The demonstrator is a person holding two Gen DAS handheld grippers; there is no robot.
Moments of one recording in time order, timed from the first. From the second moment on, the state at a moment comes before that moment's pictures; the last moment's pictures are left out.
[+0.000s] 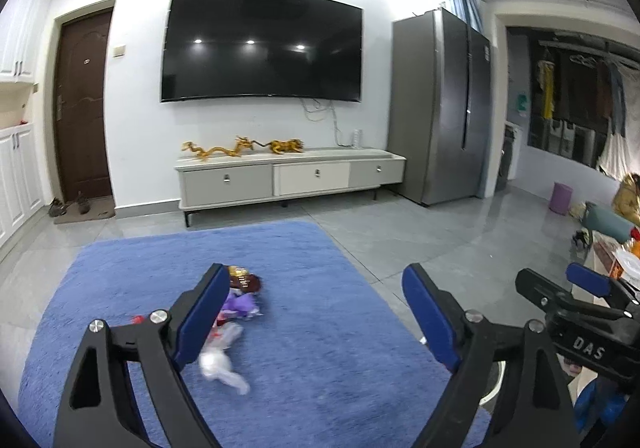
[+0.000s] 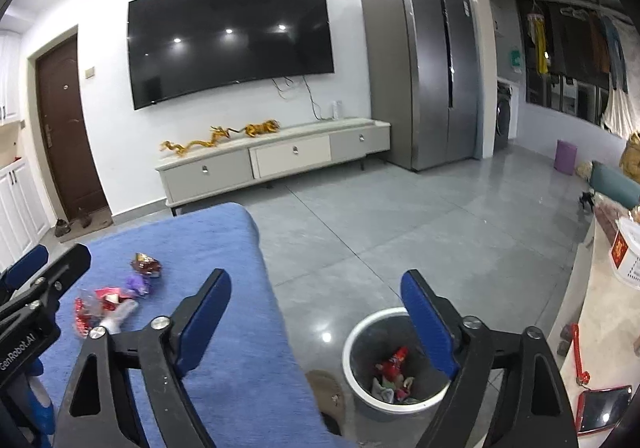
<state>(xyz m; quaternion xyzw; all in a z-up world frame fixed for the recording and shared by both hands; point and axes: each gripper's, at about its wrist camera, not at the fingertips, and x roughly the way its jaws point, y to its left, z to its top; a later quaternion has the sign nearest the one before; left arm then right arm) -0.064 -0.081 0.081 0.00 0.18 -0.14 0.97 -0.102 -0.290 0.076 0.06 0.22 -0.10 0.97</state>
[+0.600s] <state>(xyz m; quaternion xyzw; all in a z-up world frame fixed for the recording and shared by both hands) -0.062 0.050 0.063 -0.06 0.19 -0.07 0.98 -0.097 -0.207 0.094 0.03 0.18 -0.02 0.98</state>
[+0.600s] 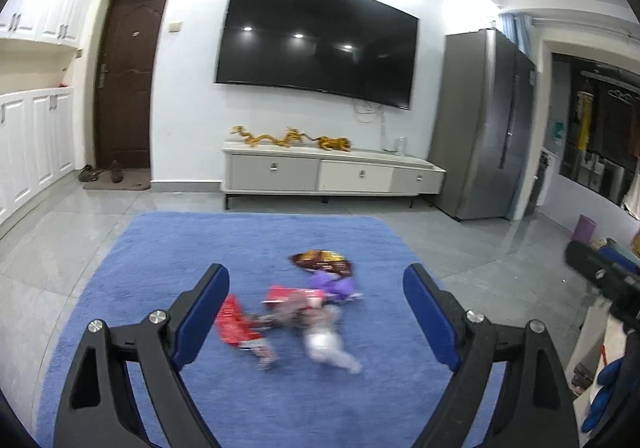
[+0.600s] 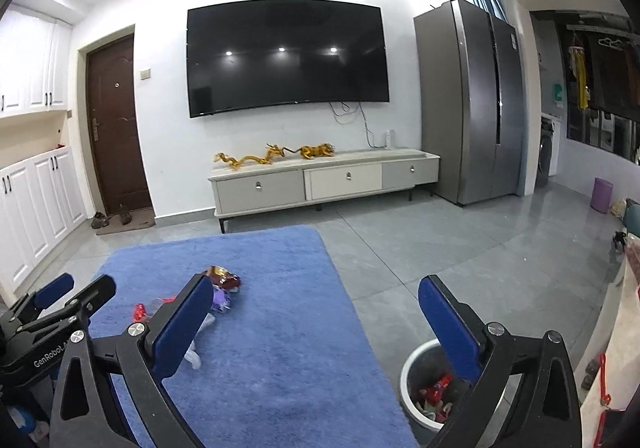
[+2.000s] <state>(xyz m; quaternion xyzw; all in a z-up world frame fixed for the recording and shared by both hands) 0.042 0.096 -0.063 -0.08 0.41 -0.16 0.89 0.011 -0.110 -0.049 -0.01 0.42 0.26 0.87</state>
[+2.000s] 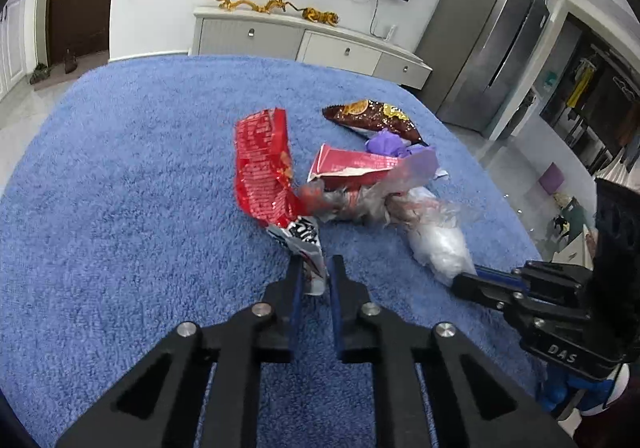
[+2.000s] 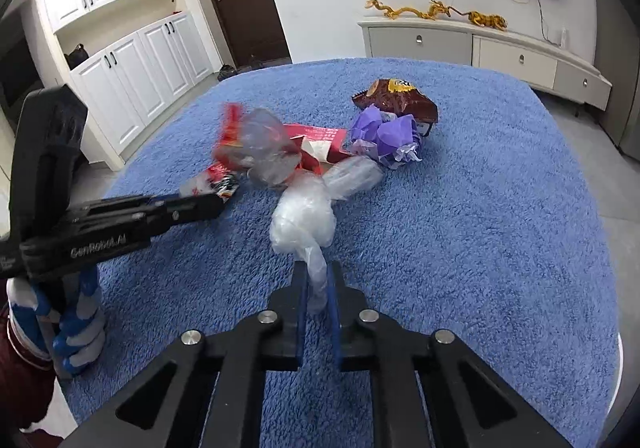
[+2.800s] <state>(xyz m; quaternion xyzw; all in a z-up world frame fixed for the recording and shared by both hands) -0.024 0.021 0.029 -0.01 0.33 -0.22 0.92 -0.056 -0.230 0.012 0.07 0.33 0.18 0.92</state>
